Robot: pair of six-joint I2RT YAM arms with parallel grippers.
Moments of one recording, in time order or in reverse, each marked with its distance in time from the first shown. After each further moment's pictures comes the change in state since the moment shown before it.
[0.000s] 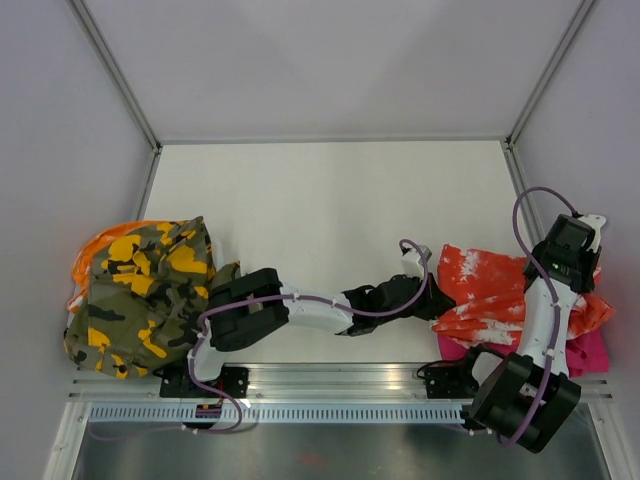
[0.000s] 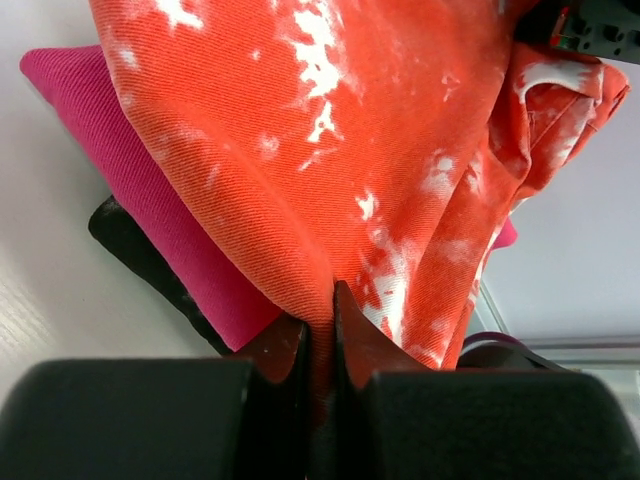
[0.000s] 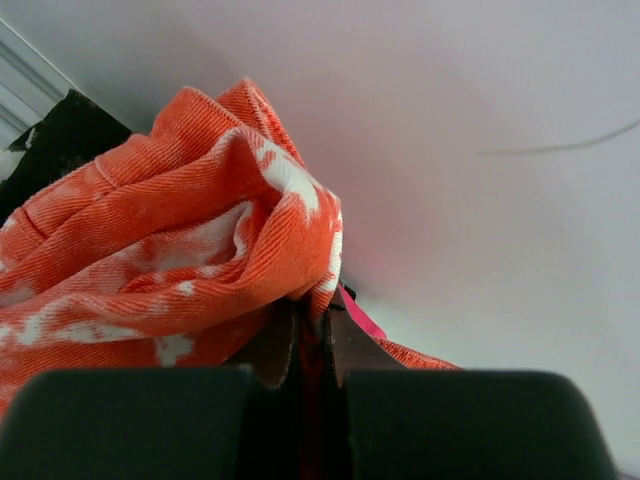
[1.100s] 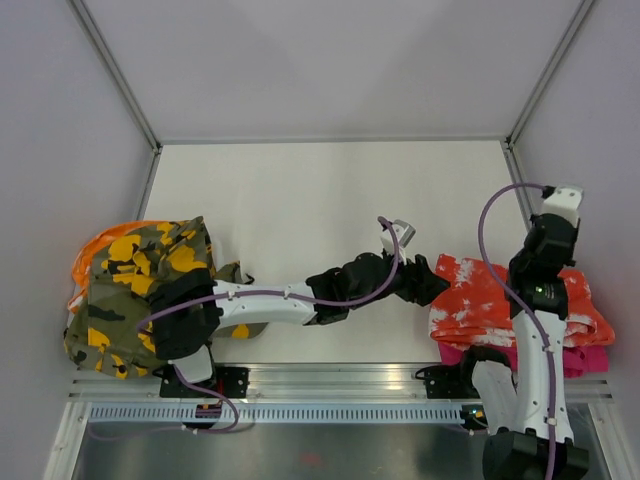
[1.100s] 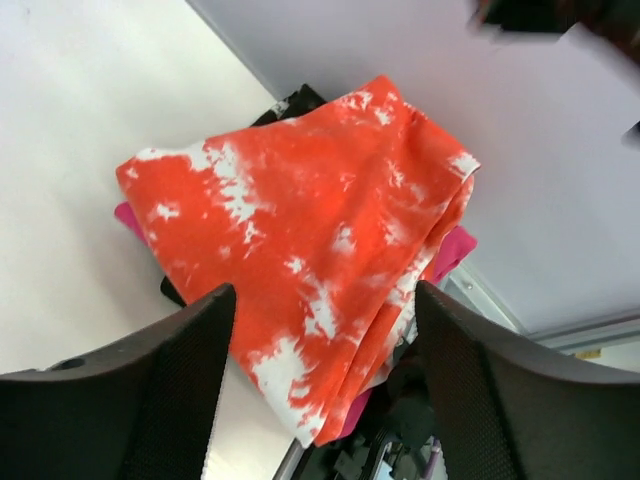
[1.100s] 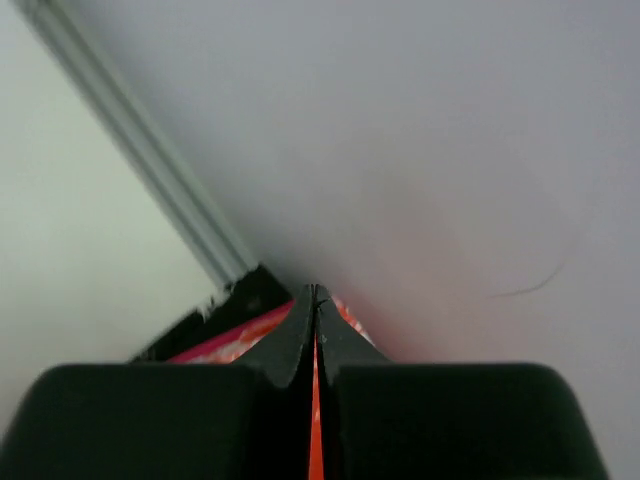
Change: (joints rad) left arm 0.038 -0.317 -0.102 -0.104 -0.005 0.244; right arm 0.278 -0.243 0.054 0.163 -0.107 -0.010
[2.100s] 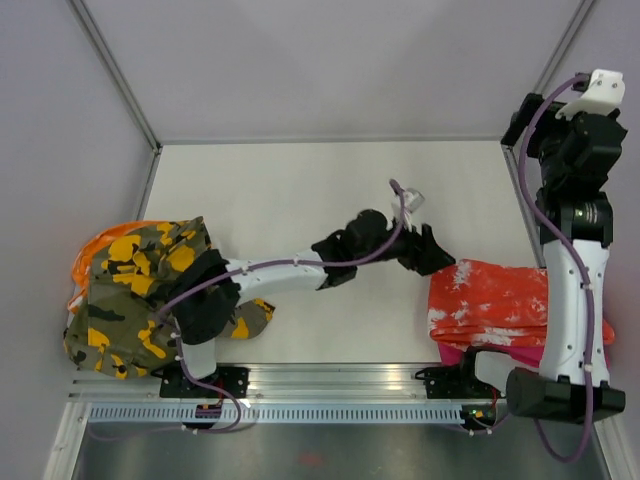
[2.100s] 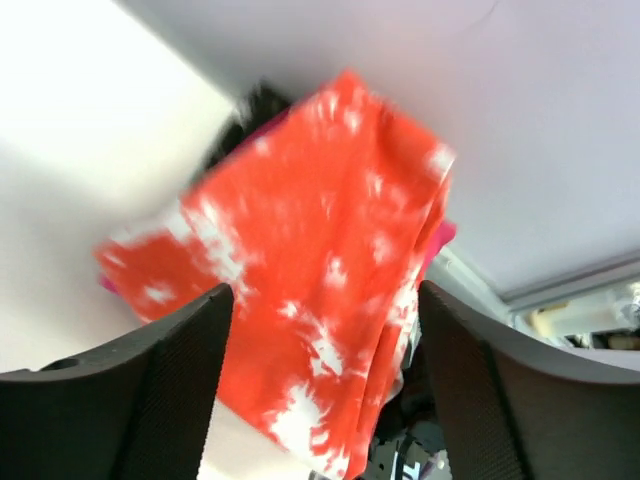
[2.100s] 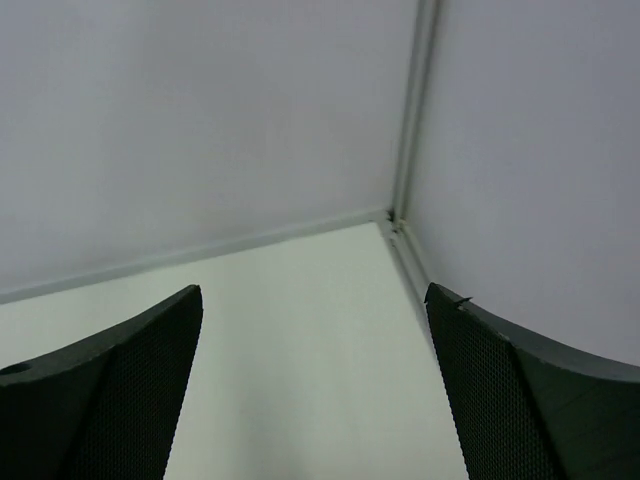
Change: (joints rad) left arm 0.140 0.208 0.220 -0.040 0.352 0.039; right arm 0.116 0.315 0.613 -0.142 -0.437 0.296
